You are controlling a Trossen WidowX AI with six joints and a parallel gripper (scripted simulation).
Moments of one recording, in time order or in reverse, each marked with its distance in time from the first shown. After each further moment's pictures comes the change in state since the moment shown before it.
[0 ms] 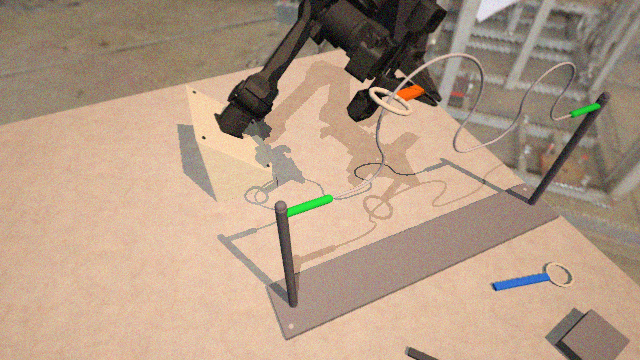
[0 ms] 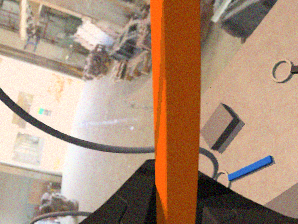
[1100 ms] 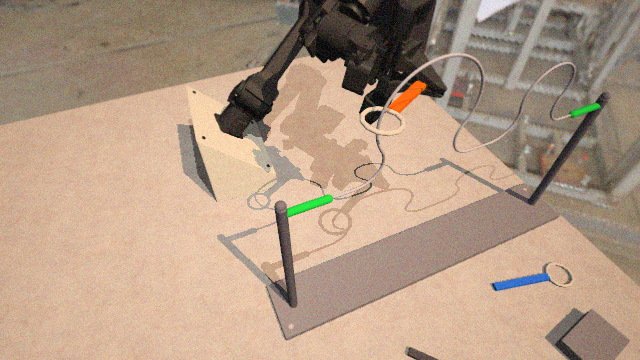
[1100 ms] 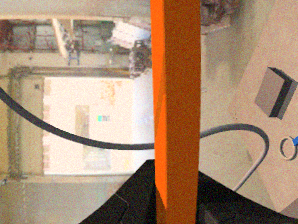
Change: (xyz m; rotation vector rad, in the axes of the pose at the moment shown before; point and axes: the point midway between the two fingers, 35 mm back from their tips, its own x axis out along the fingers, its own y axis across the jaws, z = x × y) arm -0.002 0.010 0.001 0.302 0.038 0.165
